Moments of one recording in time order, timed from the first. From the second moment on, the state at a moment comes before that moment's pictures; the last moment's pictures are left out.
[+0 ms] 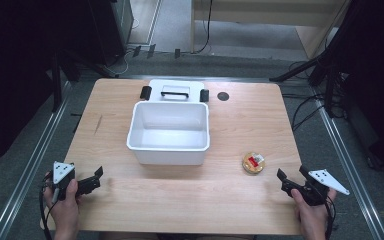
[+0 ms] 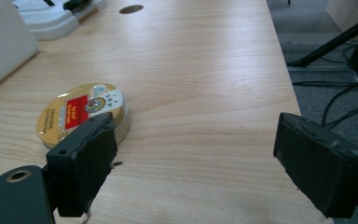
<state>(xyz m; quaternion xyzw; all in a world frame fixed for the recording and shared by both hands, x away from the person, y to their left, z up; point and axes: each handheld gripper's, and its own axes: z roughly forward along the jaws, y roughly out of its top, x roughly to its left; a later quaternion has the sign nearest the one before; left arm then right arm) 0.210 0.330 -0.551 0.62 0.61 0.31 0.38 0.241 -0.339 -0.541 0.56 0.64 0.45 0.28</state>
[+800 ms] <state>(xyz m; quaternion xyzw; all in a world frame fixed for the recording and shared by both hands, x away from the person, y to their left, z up) 0.208 0.336 -0.552 0.61 0.61 0.29 0.41 0.264 -0.304 -0.518 0.53 0.74 0.33 0.24</state>
